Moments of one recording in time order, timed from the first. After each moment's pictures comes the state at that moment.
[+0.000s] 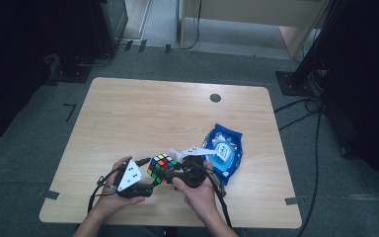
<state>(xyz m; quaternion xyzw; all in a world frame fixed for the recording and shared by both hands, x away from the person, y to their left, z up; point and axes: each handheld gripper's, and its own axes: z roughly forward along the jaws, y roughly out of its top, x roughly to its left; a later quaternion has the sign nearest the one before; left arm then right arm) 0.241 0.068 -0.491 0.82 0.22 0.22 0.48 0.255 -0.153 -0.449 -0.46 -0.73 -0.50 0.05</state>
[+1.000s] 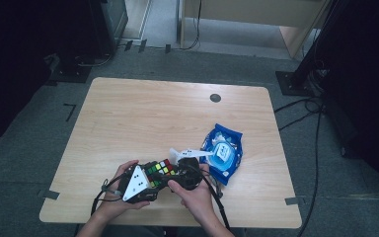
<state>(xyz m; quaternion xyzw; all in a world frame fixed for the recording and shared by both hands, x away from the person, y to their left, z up) 0.227 0.055 -0.486 0.81 0.19 0.25 0.49 0.253 -0.143 -0.454 -0.47 -0.74 -0.48 0.05</state>
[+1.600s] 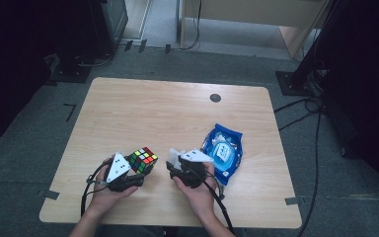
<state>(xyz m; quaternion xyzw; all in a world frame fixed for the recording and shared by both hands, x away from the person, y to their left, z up) 0.254 0.092 -0.484 0.79 0.31 0.23 0.49 0.263 -0.149 -0.490 -0.48 -0.74 -0.43 -0.16</state>
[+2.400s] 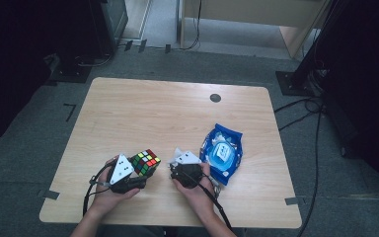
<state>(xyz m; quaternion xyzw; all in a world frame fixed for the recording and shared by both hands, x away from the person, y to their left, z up) 0.252 0.088 -0.487 0.79 0.29 0.22 0.49 0.273 -0.142 -0.519 -0.46 -0.78 -0.37 -0.21</state>
